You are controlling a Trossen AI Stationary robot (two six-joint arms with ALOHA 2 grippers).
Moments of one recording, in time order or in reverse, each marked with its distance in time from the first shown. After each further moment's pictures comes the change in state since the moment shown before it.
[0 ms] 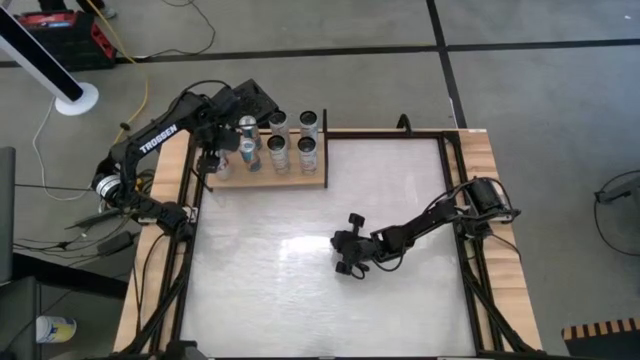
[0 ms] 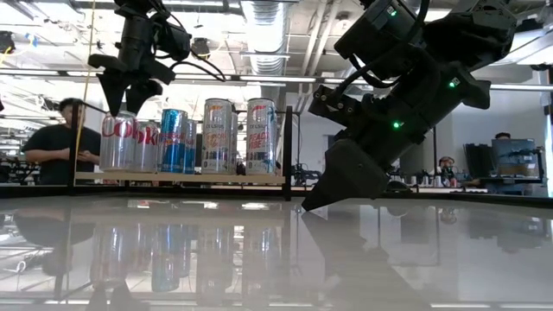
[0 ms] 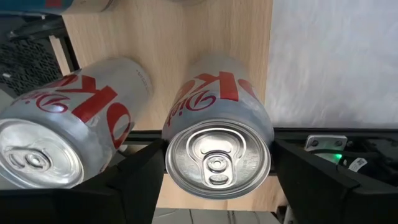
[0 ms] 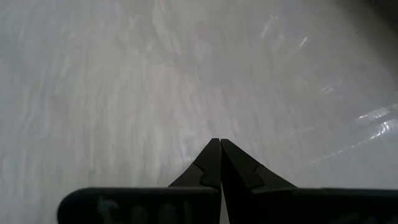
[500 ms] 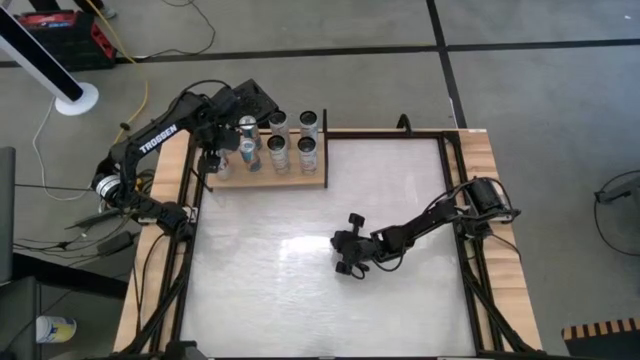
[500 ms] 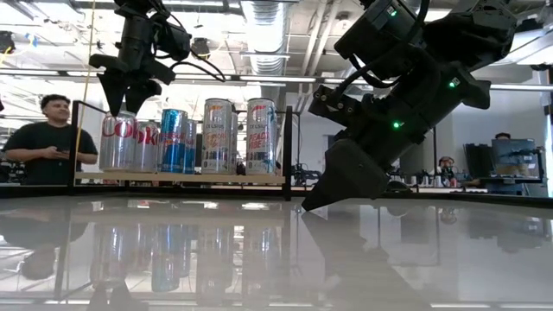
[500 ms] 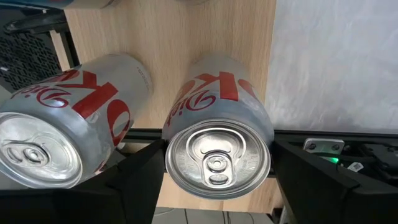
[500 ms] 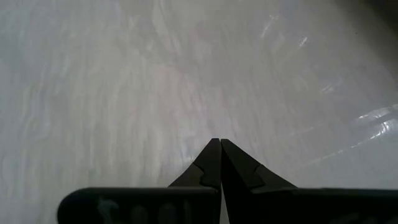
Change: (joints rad) left arm 0.000 0.000 0.000 0.000 0.002 -0.037; right arm 0.000 0.000 0.000 0.000 0.000 0.001
